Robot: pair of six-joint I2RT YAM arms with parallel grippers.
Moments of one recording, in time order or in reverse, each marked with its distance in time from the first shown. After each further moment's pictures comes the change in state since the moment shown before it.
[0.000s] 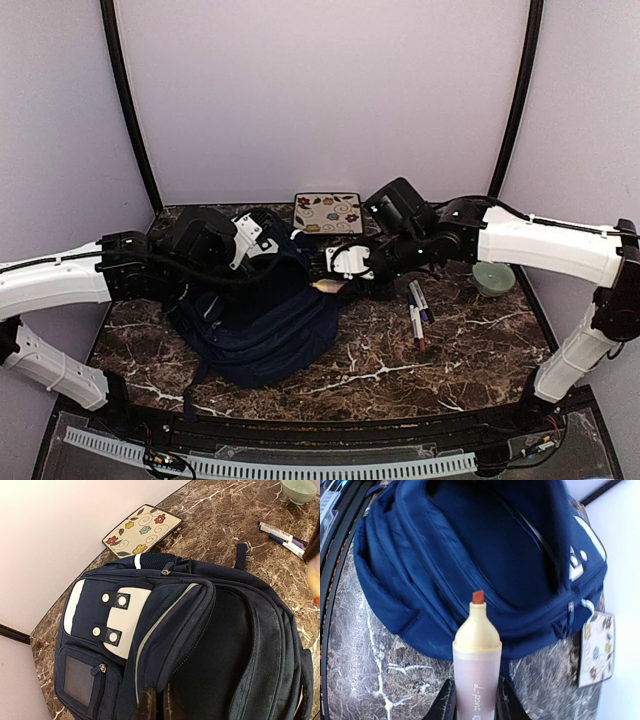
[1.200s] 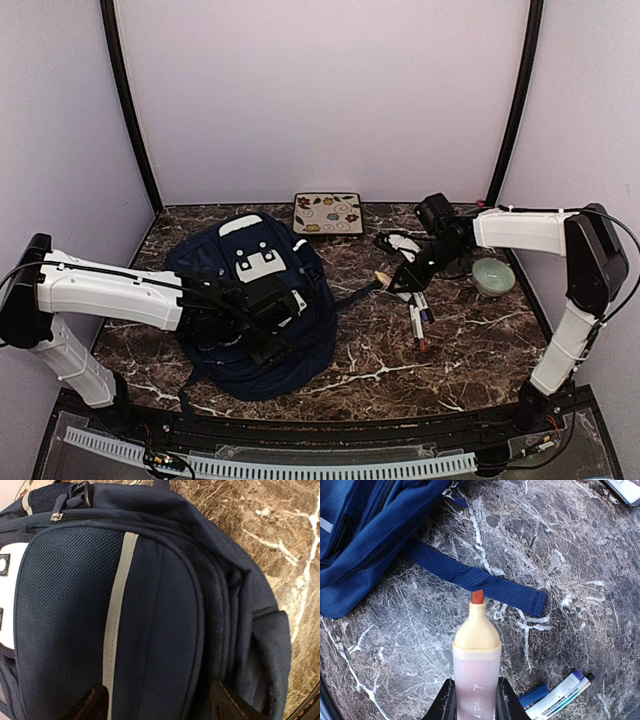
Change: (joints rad) left arm -0.116 0.290 -0.069 -0.029 0.171 -0.151; right arm -0.425 0.179 -0.151 0.049 -0.175 0.365
